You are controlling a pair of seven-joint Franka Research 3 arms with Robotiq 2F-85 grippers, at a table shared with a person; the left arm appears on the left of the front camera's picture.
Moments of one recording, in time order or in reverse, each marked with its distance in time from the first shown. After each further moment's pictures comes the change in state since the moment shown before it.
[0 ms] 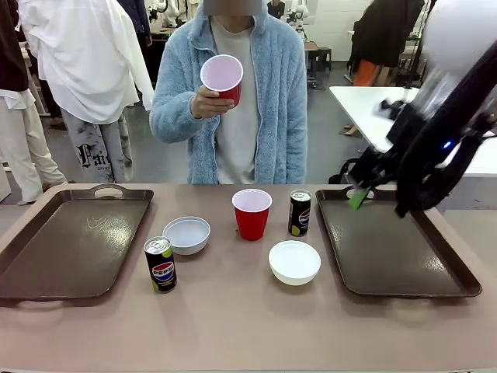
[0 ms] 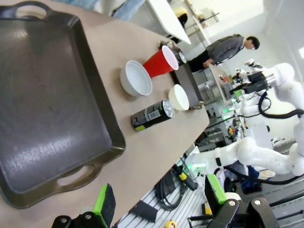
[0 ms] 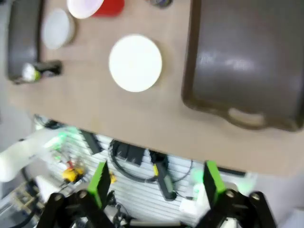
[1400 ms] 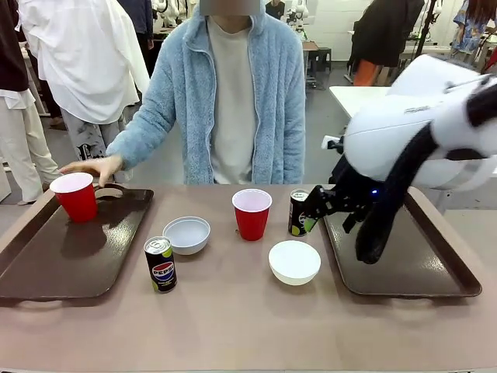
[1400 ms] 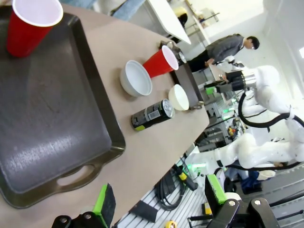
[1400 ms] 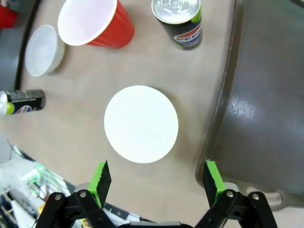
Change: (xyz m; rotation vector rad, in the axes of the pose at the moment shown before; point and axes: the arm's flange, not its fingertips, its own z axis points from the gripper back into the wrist) left arm 0.000 0.000 0.000 0.000 0.000 0.000; right arm 0.044 0.028 -0.105 -0.022 -0.134 0.107
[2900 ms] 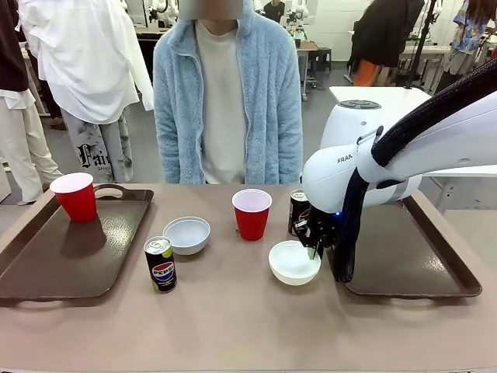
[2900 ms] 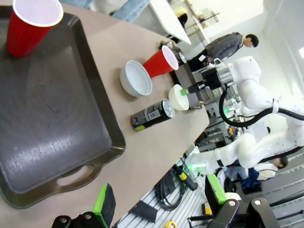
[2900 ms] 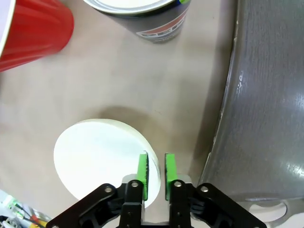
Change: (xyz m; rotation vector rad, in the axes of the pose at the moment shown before) left arm 0.000 0.000 0.000 0.000 0.000 0.000; right arm 0.031 0.004 -0.090 -0.182 0.144 -0.076
